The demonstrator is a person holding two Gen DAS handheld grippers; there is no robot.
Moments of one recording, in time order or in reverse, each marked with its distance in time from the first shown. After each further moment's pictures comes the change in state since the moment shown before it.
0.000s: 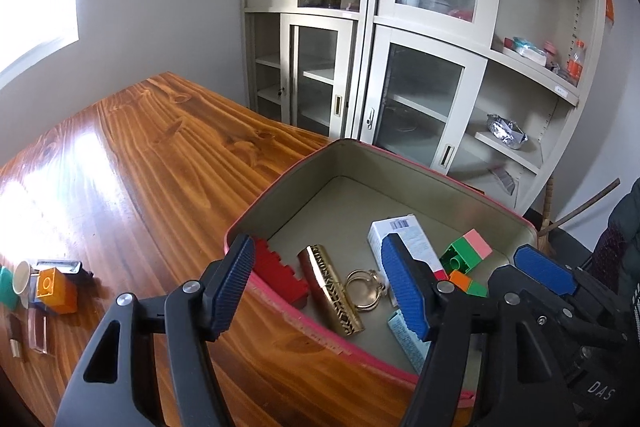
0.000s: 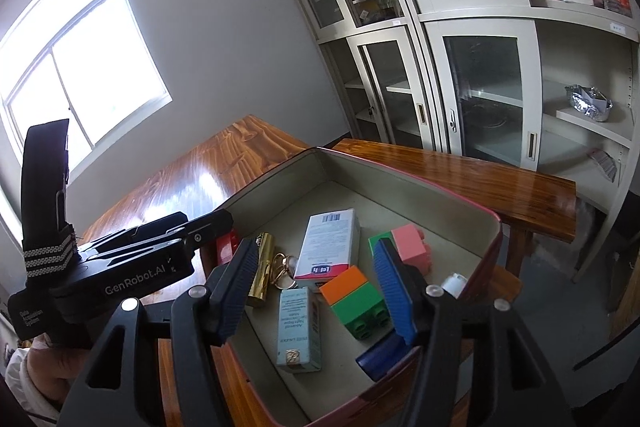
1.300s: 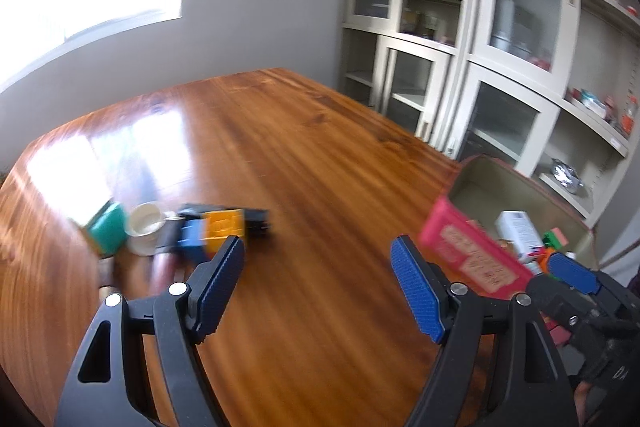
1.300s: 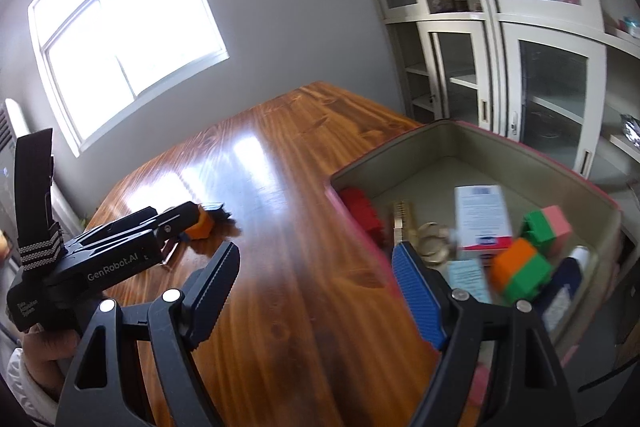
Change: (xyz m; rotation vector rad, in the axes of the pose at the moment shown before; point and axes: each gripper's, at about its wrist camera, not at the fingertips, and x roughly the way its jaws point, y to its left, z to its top) left arm -0.081 0.140 -0.057 -0.192 -0.069 0.226; right arm 0.025 0.119 -0.031 -0.154 0.094 0.128
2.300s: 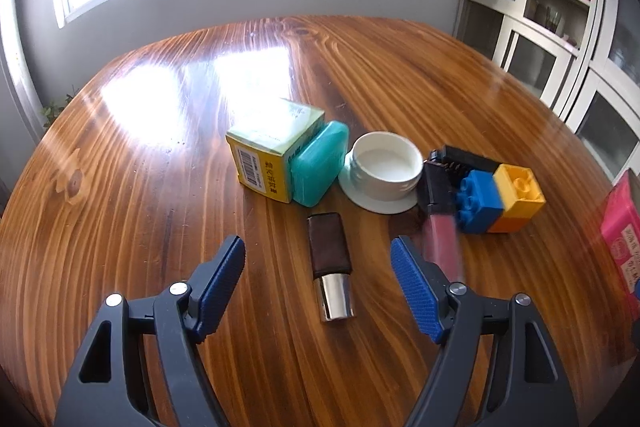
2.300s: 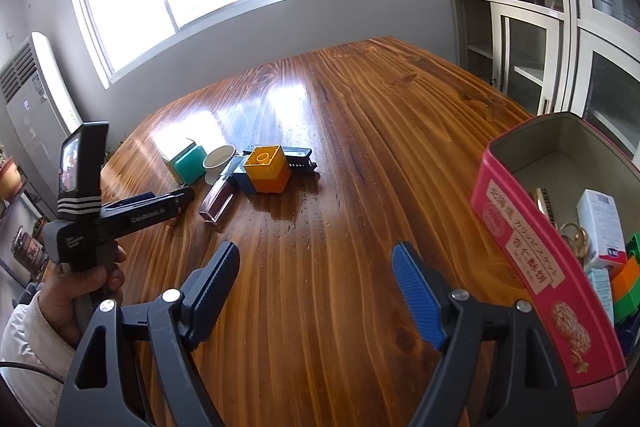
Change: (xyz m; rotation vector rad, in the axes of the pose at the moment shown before) left arm 0.046 0.163 -0.037 -0.179 0.171 0.273; right arm 0.064 0.093 -0.015 -0.159 0.169 0.093
